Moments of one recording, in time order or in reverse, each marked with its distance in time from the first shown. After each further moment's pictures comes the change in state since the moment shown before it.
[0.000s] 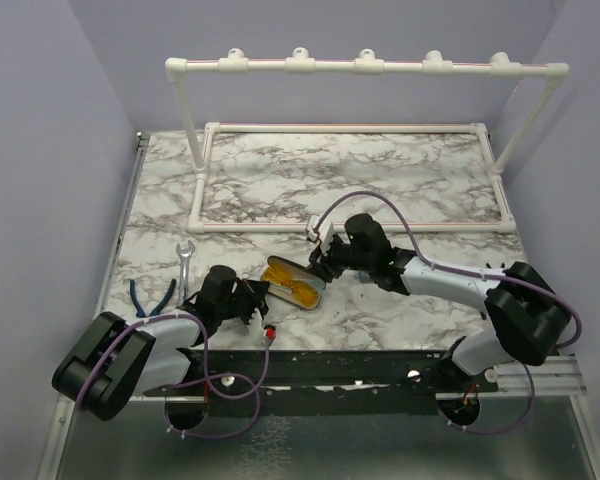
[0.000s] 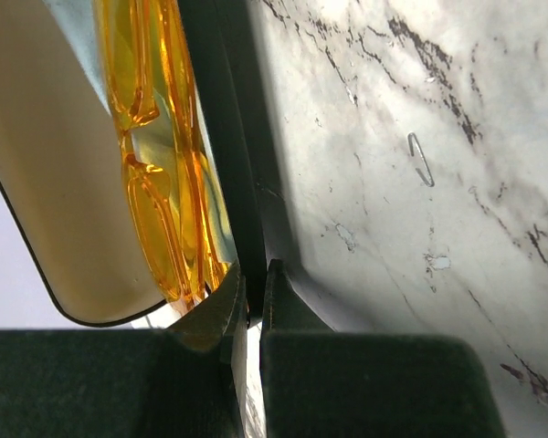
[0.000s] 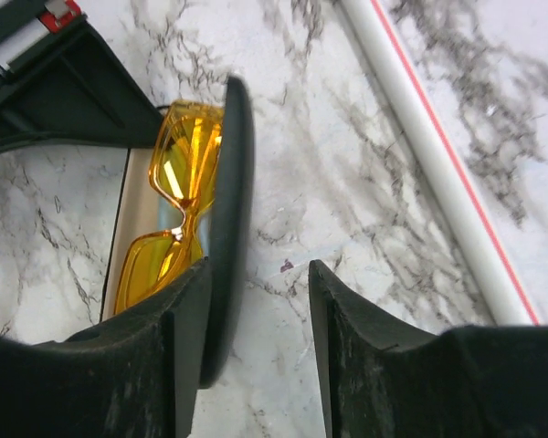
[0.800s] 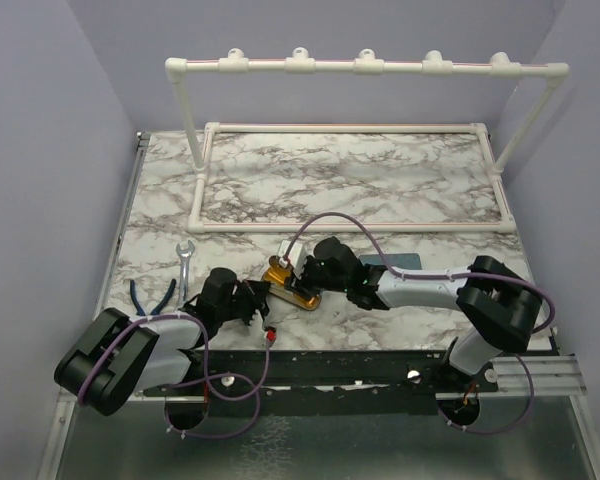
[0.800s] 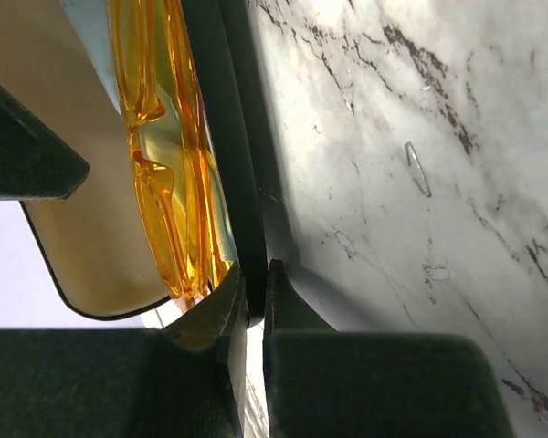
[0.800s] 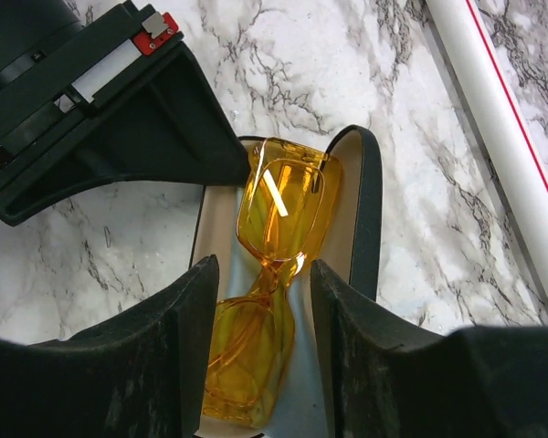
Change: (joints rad) left arm -0.014 0.027 -0.020 0.076 -0.014 0.000; right arm 0.209 0.106 0.022 0.098 0.151 0.005
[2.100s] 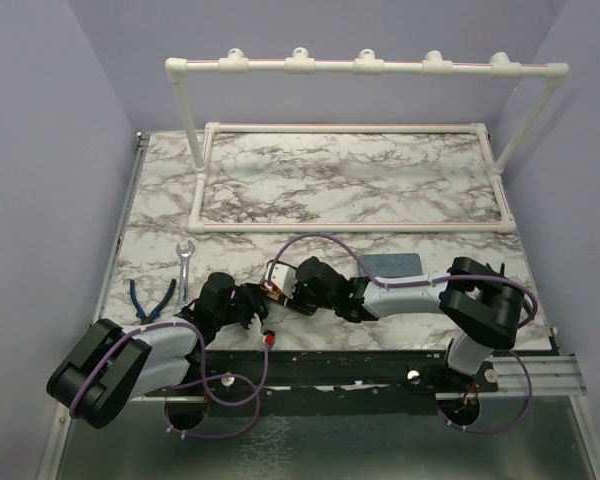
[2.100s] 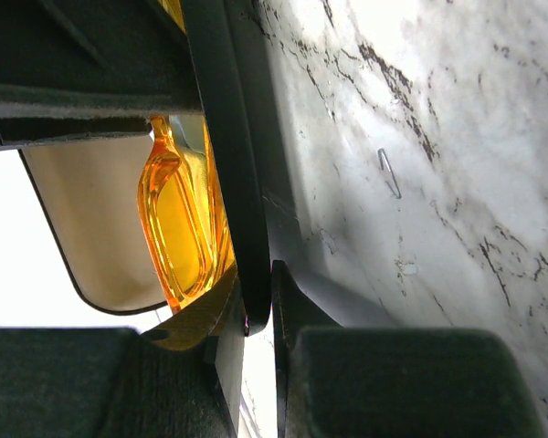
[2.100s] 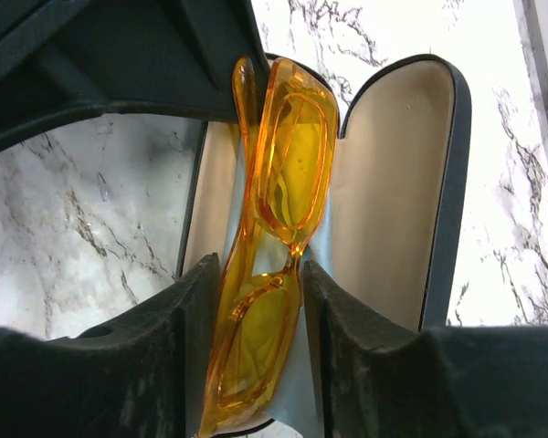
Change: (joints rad) left arm -0.013 -0.075 -0.044 -0.011 -0.019 -0.024; right arm 0.126 0.080 0.026 -0.104 0.216 -0.059
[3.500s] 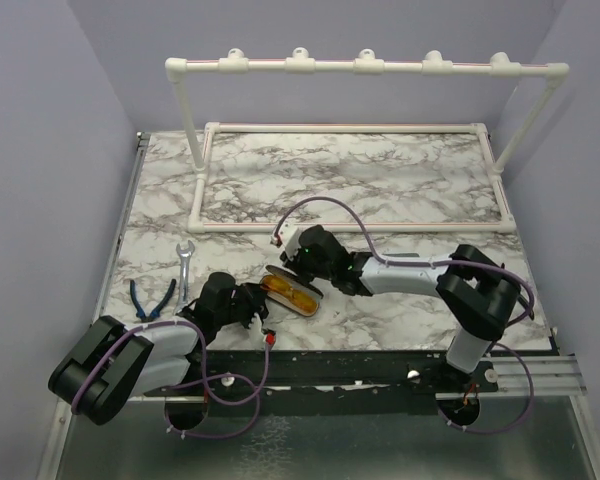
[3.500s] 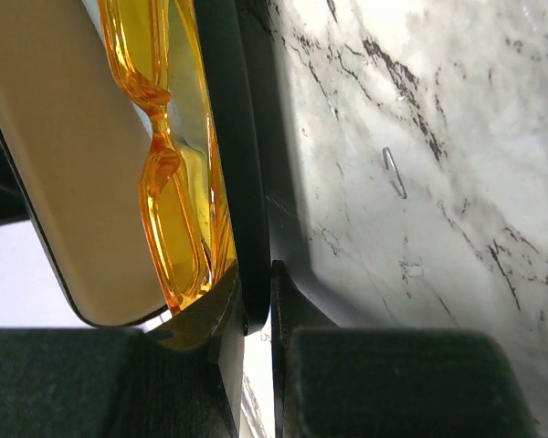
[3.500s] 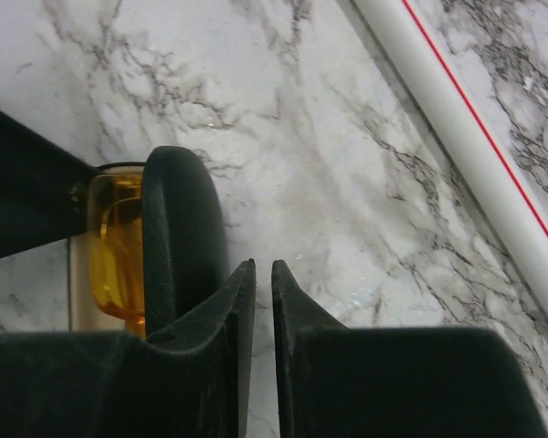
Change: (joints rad) left arm -0.003 0.021 0.001 0.026 -0.010 0.001; right arm -0.162 0.048 0.140 -0.029 -0.034 0.204
